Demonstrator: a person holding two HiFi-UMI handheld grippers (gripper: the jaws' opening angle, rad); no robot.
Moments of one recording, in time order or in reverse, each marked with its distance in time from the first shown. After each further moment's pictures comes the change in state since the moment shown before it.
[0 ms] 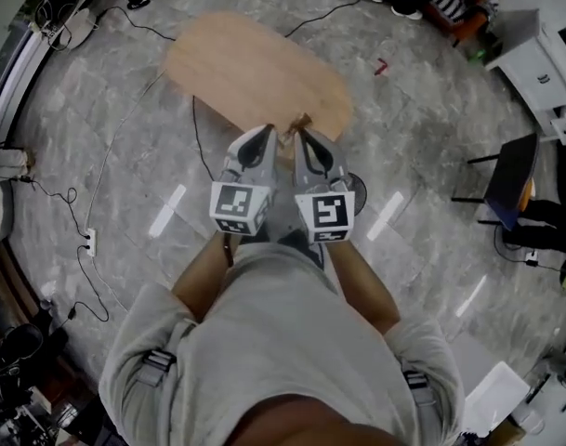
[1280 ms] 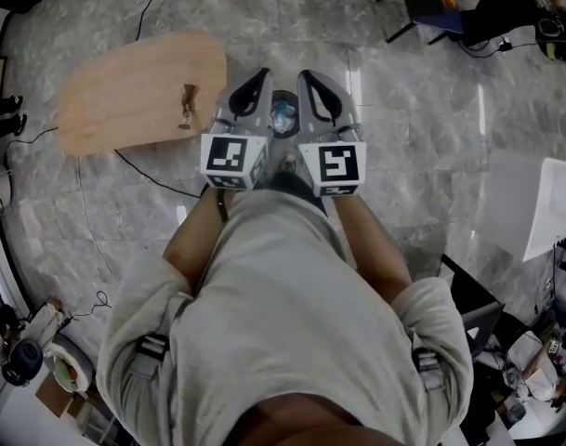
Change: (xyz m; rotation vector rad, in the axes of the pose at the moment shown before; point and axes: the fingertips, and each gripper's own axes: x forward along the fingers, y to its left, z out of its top) left arm 0.084 -0.284 -0.025 0.076 0.061 -0.675; right arm -0.221 -0.193 -0.035 0.051 0.056 -0.694
